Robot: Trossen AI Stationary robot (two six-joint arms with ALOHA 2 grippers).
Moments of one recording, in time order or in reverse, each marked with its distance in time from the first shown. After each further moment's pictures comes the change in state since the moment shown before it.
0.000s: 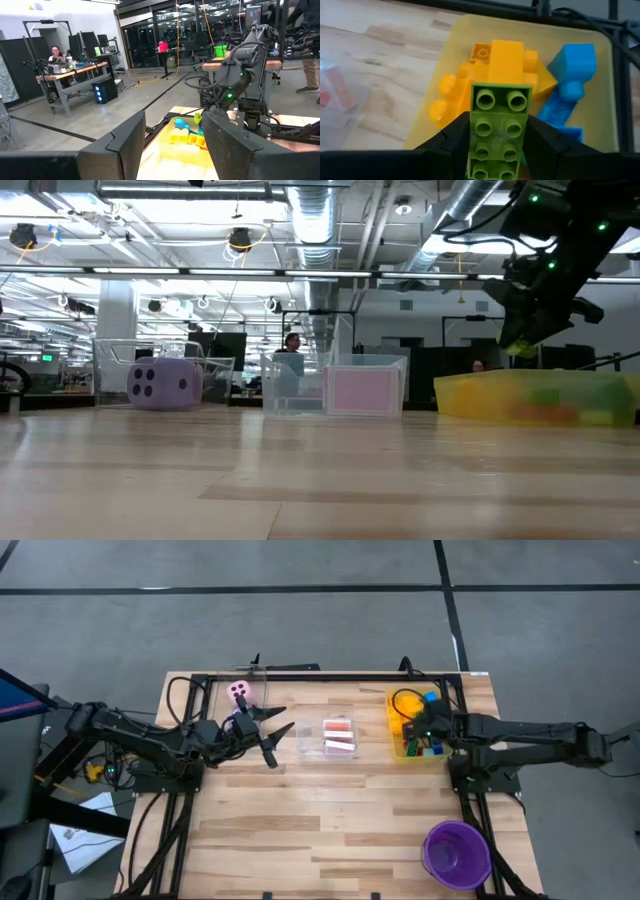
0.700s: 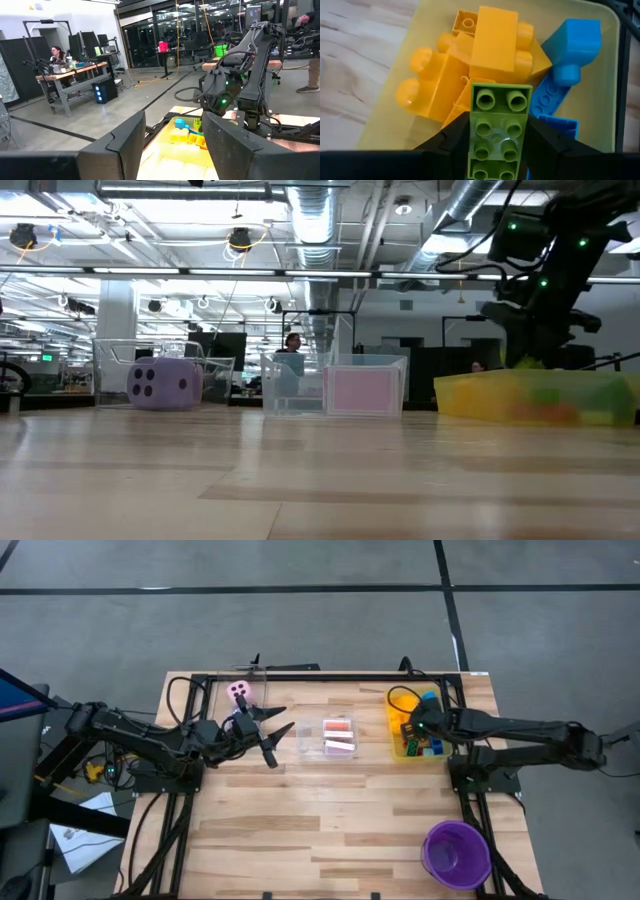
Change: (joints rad) left arm 0.000 0.000 0.000 -0.001 0.000 0.000; right arm -0.137 0.102 -0.002 0.008 -0.119 -0.123
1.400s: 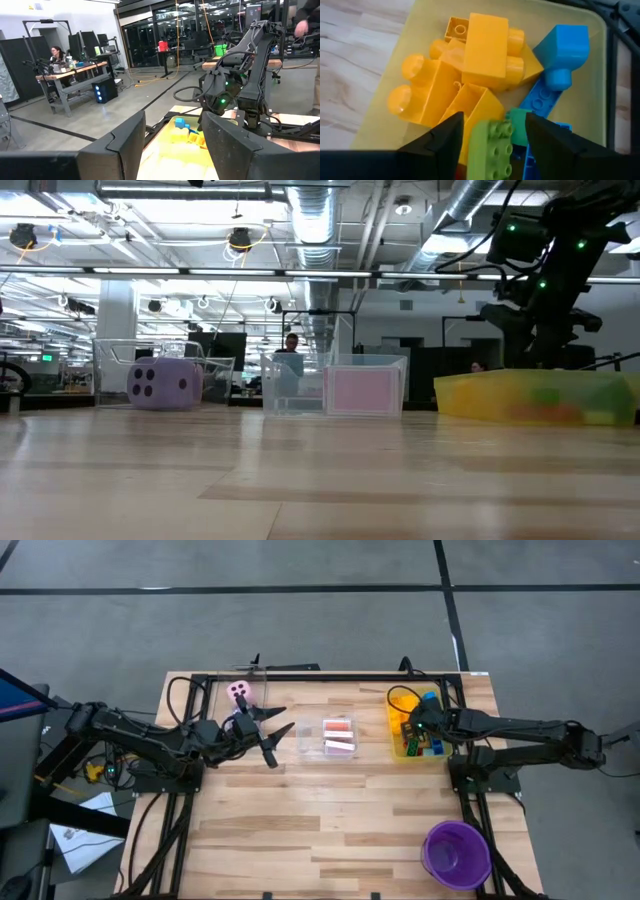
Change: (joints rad) left arm 0.000 0.000 0.000 -0.004 0.000 0.000; right arm 0.002 0.016 0.000 0.001 0.033 0.020
